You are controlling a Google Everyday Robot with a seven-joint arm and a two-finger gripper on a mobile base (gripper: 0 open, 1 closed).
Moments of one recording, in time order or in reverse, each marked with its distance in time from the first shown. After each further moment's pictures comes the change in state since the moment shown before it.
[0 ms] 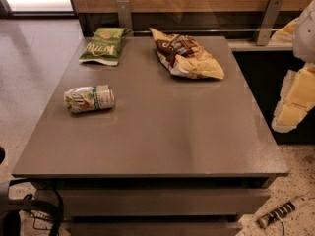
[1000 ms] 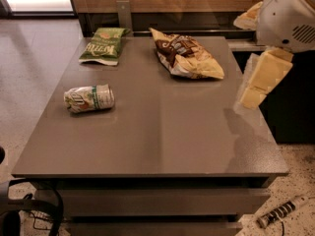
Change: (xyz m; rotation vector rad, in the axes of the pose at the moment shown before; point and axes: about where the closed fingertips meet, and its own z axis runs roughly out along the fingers) arm -0.068 -0.011 0.001 0.003 -0.176 -0.092
